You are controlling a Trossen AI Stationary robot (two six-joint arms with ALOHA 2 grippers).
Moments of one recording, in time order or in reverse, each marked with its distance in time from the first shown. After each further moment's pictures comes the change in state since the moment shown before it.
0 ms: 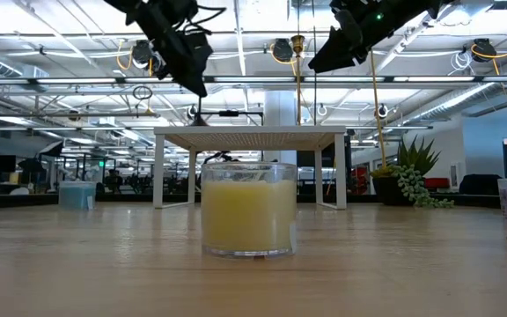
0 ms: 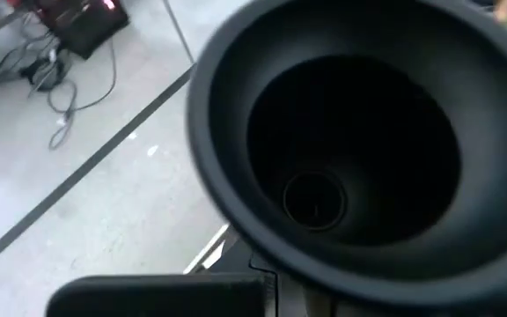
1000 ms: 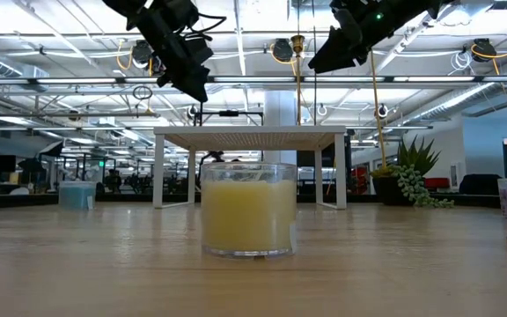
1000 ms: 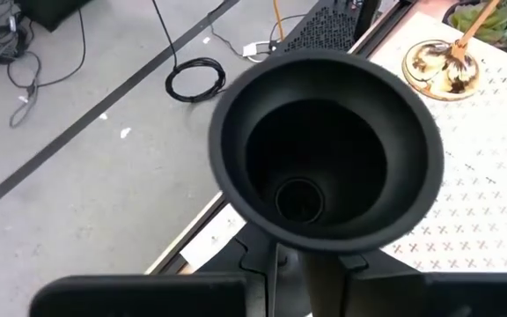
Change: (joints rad) left arm 0.029 0.019 -0.001 -0.026 0.082 -0.039; right arm 0.000 0.000 0.000 -0.001 0.000 0.027
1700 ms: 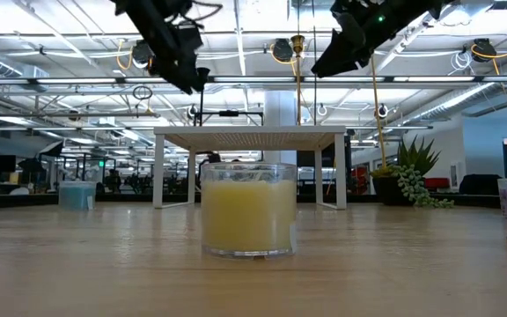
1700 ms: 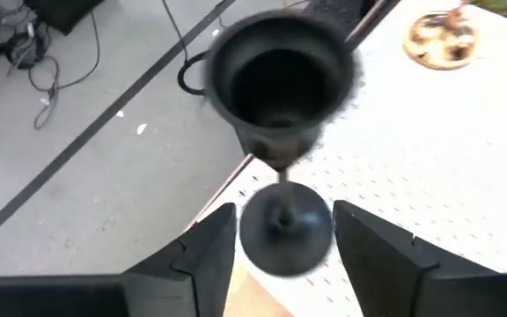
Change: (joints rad) left arm -0.029 -0.076 -0.002 -0.094 -0.054 0.039; right arm 0.001 0.000 0.000 -0.047 0.000 0.000
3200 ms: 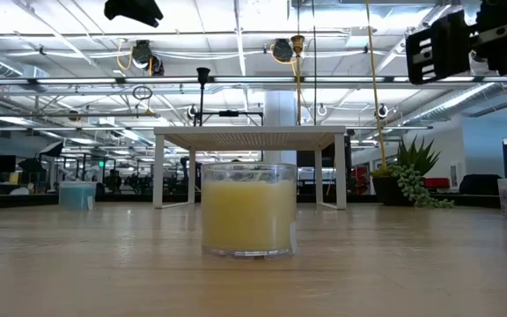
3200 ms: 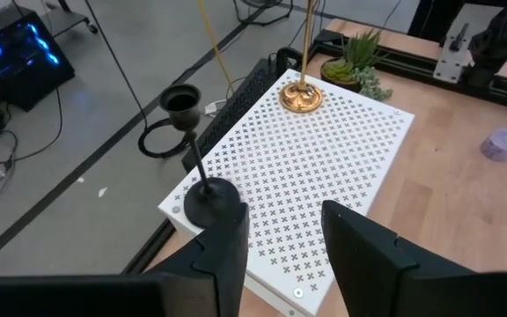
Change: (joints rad) left arm -0.188 -0.395 0.001 -0.200 0.010 -0.077; right arm 0.722 -0.024 -0.761 1.103 -0.473 0.095
